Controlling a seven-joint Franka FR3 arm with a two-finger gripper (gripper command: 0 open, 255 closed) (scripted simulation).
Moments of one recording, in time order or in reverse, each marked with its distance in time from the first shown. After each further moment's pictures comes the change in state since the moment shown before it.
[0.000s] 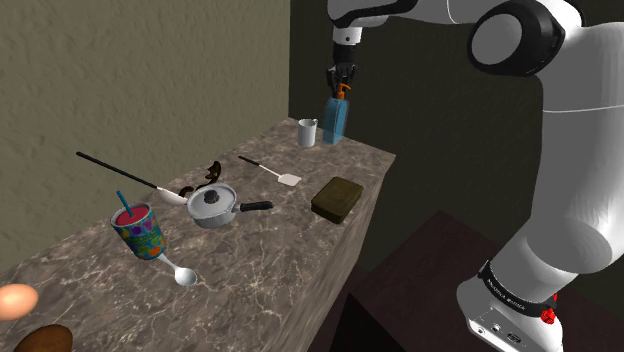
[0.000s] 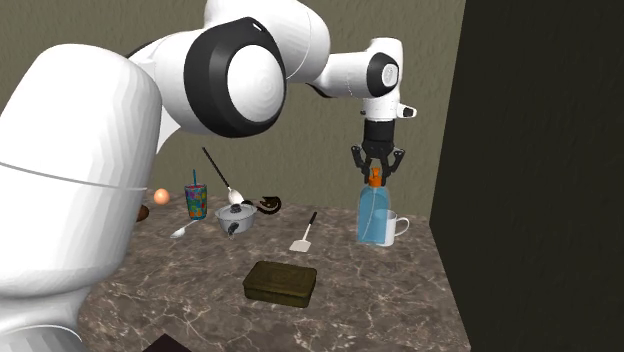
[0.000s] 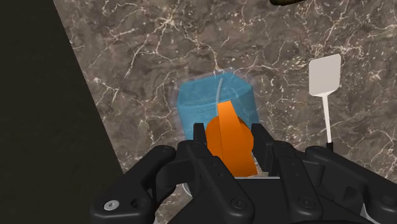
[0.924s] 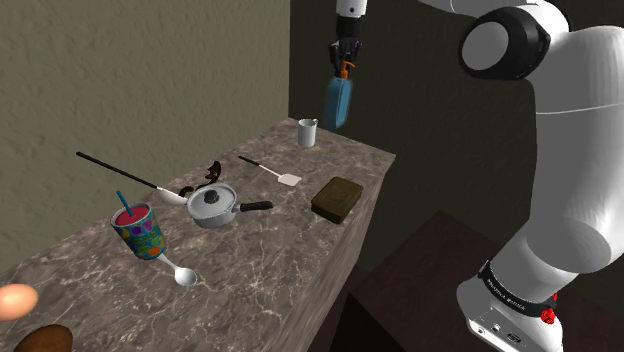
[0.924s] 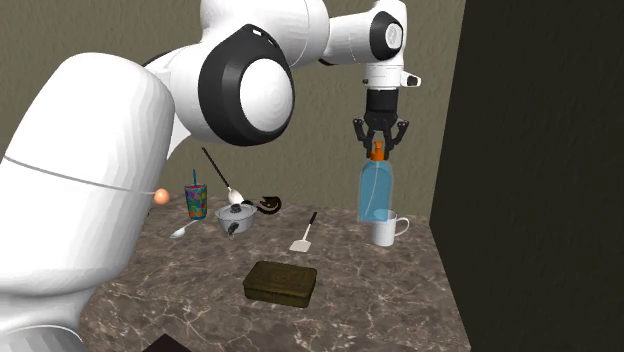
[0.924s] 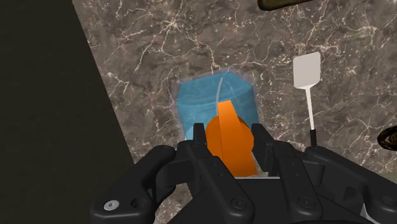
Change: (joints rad) arm -0.009 0.050 -0.001 0.267 0.003 -0.217 -0.002
